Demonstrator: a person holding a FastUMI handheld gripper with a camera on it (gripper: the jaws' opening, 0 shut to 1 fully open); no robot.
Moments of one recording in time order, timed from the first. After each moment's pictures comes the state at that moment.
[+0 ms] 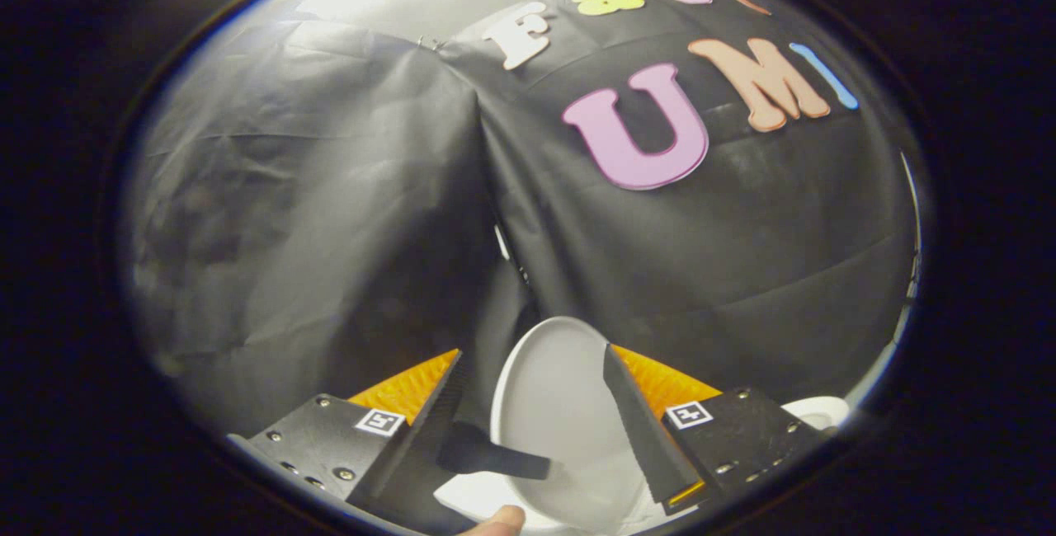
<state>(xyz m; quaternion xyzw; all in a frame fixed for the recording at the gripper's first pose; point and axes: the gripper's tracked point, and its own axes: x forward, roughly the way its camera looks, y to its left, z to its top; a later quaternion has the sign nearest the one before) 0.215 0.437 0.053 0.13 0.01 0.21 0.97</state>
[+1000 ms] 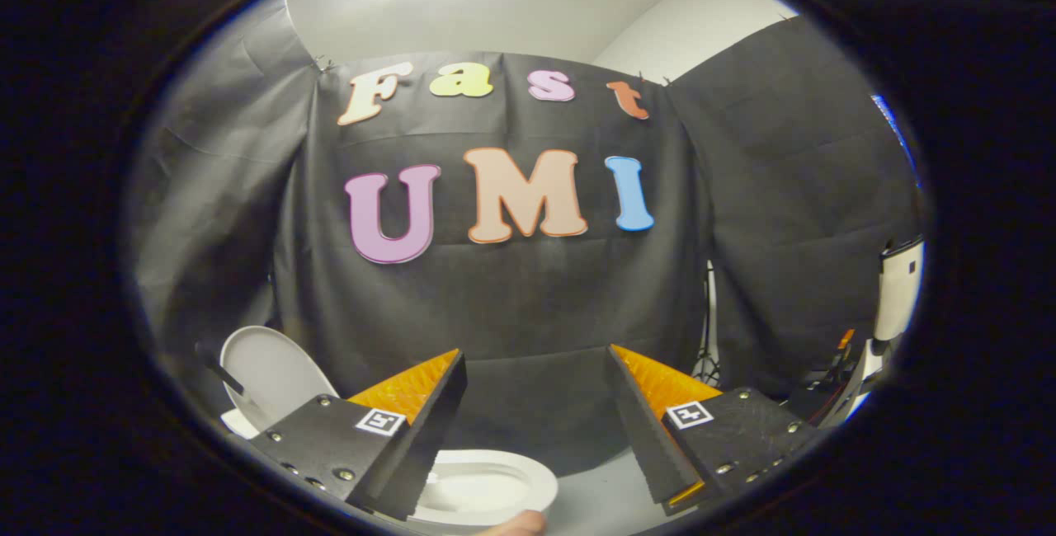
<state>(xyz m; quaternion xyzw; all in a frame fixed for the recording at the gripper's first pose) 0.079 0.009 0.101 0.00 -0.07 -0.14 0.99</state>
